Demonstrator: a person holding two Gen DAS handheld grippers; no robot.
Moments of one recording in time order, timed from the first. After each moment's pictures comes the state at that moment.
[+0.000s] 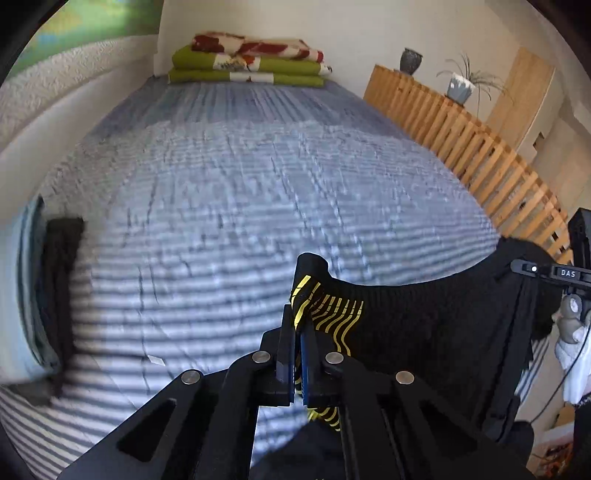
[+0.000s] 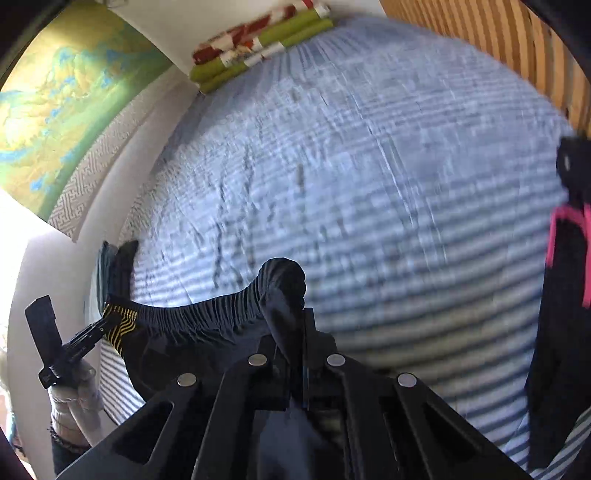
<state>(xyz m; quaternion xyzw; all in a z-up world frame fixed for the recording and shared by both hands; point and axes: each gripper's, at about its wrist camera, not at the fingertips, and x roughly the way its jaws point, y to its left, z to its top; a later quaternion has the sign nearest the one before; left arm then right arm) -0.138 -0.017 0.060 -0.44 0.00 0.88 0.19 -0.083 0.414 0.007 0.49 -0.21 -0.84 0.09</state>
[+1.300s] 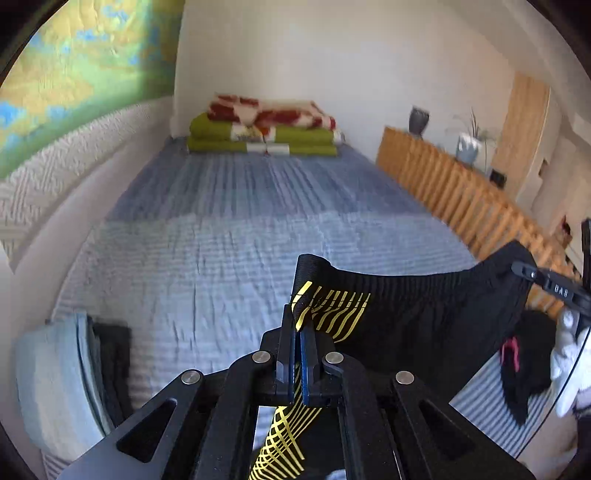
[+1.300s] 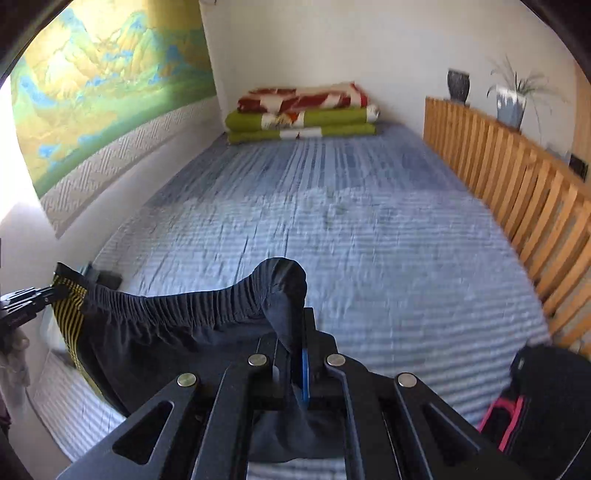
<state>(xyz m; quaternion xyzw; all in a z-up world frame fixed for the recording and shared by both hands) -0.223 -0.032 0.200 -0.33 -0.01 0.93 0.16 -0.163 0.369 0.132 0.36 -0.05 -0.93 0.05</state>
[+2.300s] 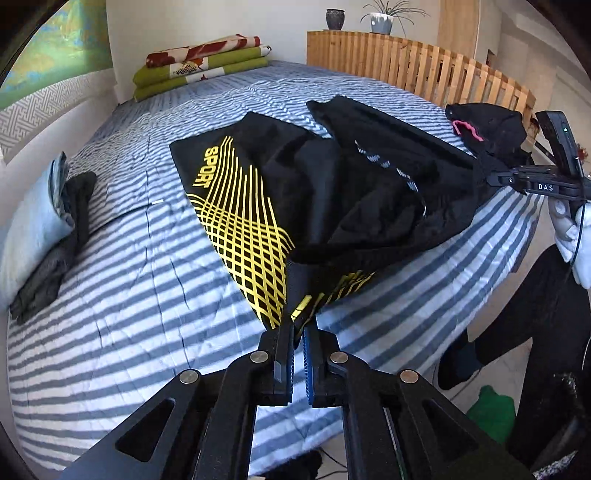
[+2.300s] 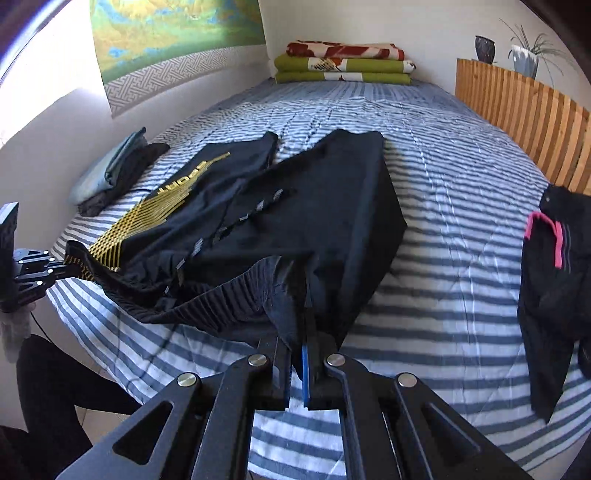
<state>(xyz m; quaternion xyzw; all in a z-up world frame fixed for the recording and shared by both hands) 0.127 -0.062 -0.064 -0.44 0.14 0.85 0.25 0.101 0.358 -0.076 0.44 -0.01 -0.89 0.13</state>
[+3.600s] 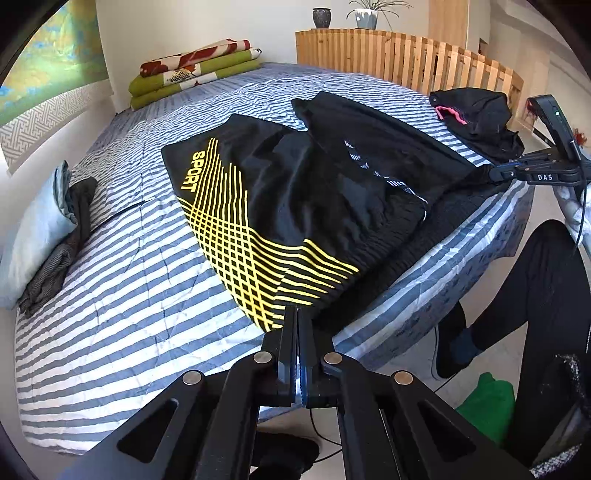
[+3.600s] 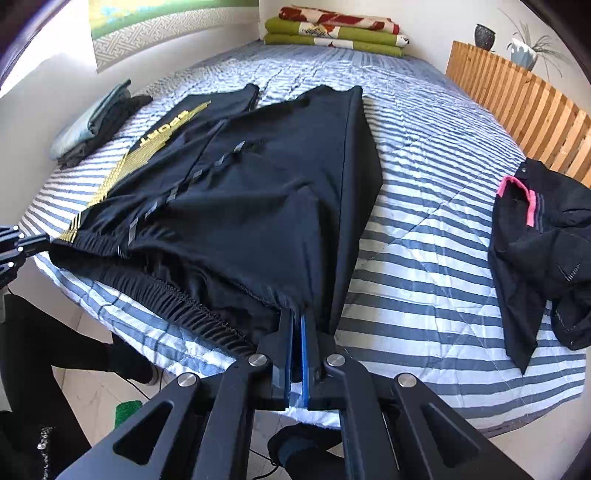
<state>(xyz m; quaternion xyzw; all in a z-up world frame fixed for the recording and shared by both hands) 0.159 -0.049 -0.051 -0.43 0.16 0.85 0.25 0.136 0.370 -0.086 0.49 0.03 -0.86 0.10</state>
